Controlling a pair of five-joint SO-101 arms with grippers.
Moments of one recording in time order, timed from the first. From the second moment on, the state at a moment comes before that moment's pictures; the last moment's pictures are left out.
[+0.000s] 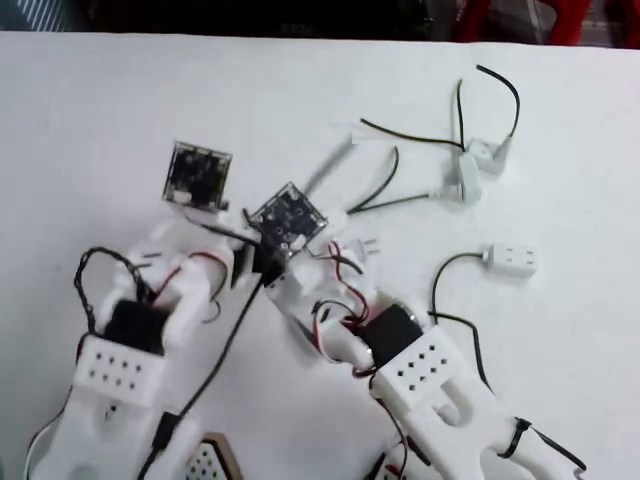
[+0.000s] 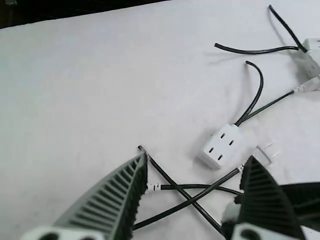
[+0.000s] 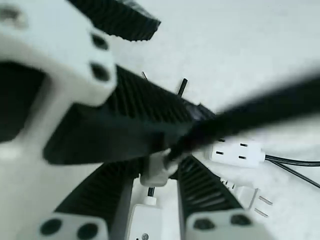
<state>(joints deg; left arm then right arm) 11.4 -57.6 56.8 46.8 -0.6 -40.7 -46.9 54.2 42.5 9.8</state>
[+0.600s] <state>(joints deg) 3.0 -69.1 64.9 53.4 -0.6 -31.1 -29.9 54.2 26.3 9.8</state>
